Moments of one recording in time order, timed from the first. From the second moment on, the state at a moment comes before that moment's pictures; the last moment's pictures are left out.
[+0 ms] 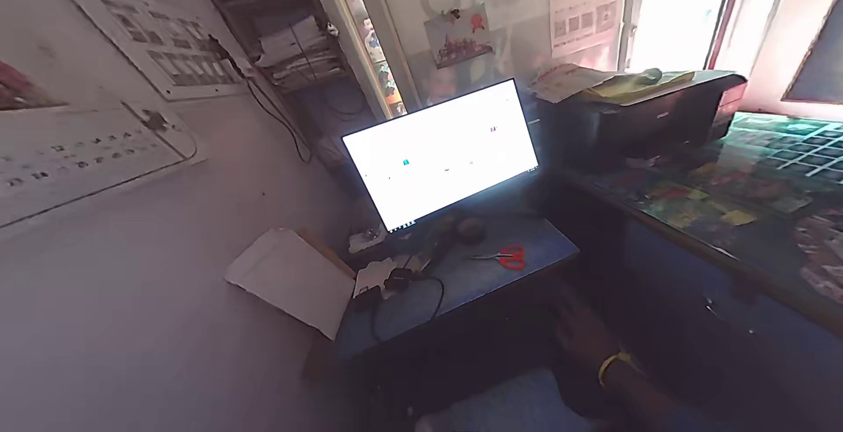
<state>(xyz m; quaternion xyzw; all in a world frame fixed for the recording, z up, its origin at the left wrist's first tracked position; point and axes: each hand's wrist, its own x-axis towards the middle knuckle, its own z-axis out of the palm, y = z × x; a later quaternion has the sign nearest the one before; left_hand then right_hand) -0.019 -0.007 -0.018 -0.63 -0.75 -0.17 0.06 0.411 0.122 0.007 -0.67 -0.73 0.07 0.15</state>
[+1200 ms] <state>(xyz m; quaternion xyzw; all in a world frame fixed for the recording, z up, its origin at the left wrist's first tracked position) -0.034 0.003 -0.053 -0.61 -0.76 -0.22 0.06 0.405 0.119 0.000 -0.64 -0.75 -0.01 0.18</state>
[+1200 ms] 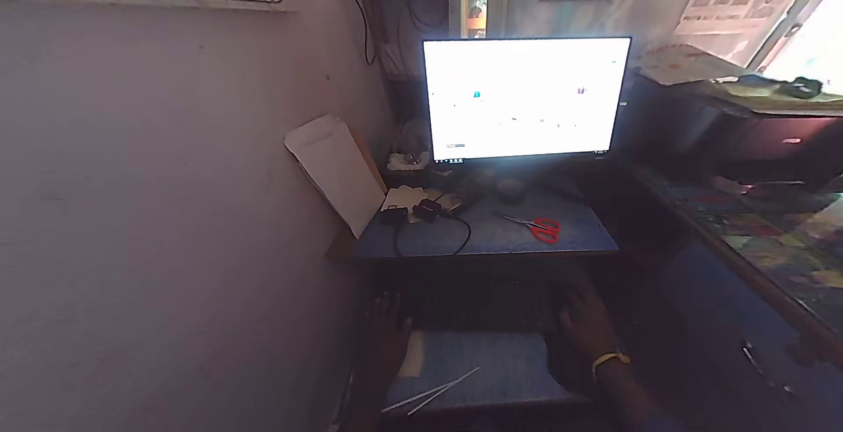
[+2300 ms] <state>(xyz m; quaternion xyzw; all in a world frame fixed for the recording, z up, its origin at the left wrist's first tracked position) -0.027 -0.001 -0.028 -0.60 -0.77 -0.20 0.04 0.405 0.122 0.002 -0.65 -0.75 0.01 0.17</state>
